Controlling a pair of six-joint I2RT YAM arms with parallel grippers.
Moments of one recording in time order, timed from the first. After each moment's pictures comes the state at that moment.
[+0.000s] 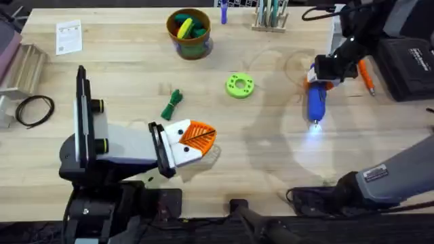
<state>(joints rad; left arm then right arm) -0.01 0.01 0.01 -0.13 1.21 0.03 -0.09 1.83 1.23 -0.86 0.03 0.01</state>
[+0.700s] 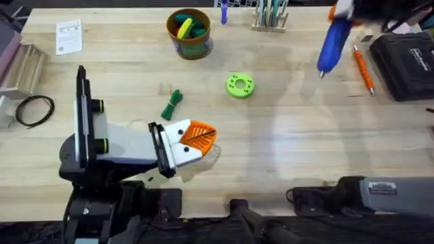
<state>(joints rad) -0.01 0.01 0.01 -0.13 1.21 0.03 -0.08 1.52 1.46 -0.86 -0.12 0.09</state>
